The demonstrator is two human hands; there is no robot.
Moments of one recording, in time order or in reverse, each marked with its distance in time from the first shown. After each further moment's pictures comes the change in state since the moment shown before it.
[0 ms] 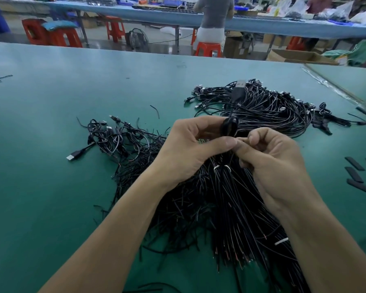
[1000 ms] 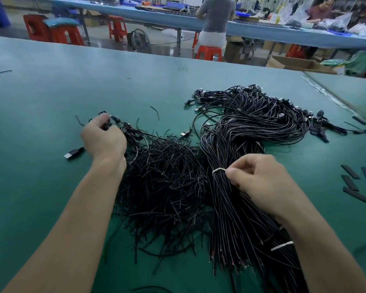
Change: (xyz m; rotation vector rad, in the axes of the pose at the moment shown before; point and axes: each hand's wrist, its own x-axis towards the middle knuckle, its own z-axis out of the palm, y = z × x) left_hand 0.006 -0.030 -0.106 0.169 1.205 -0.308; right_hand 0.001 0.010 -0.022 -0.986 -0.066 0.194
